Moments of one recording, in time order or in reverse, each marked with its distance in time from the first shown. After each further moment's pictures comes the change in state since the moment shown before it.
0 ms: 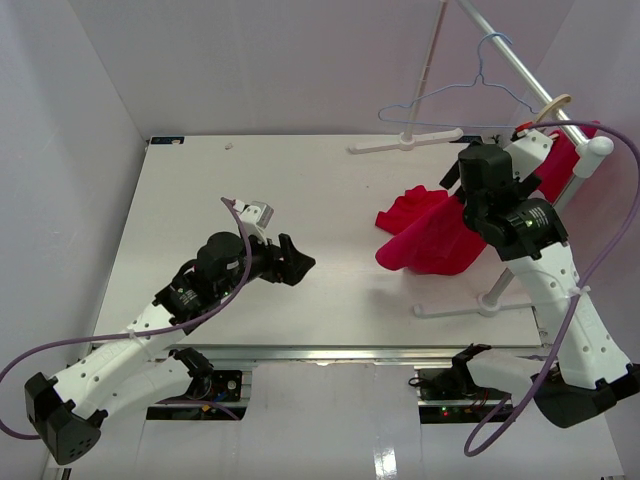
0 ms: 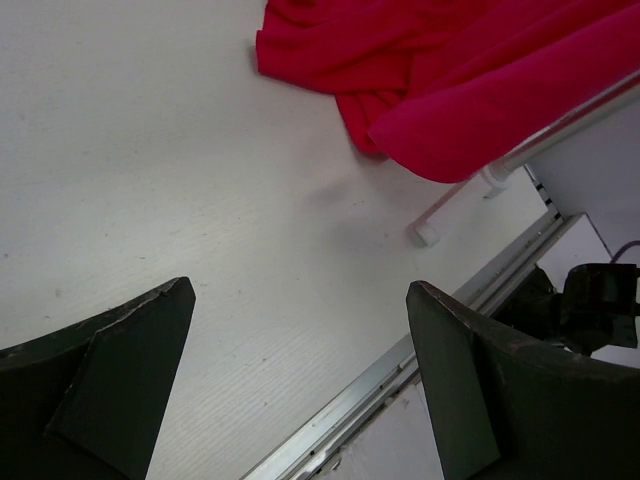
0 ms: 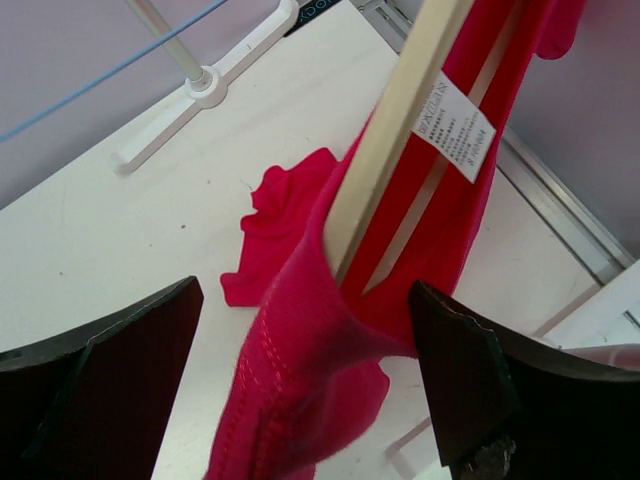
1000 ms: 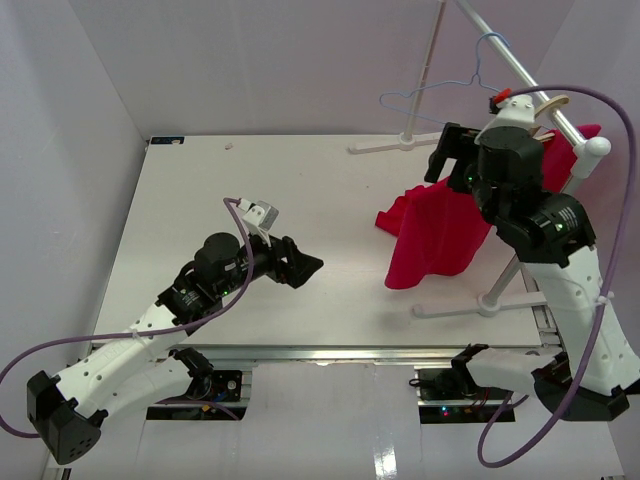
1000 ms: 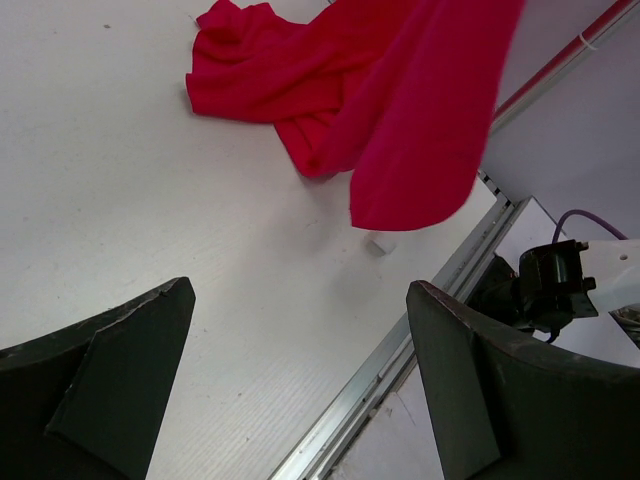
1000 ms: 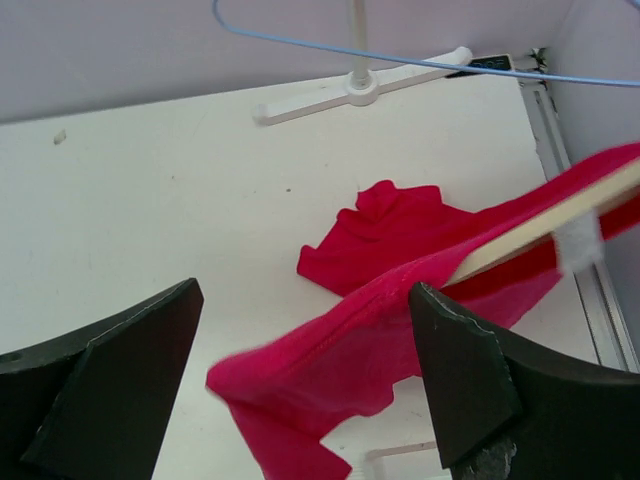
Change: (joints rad) left arm 0.000 0.001 -0.033 0.152 0.131 0.046; right arm 0.085 0.021 0.234 0.018 -0.288 -0.345
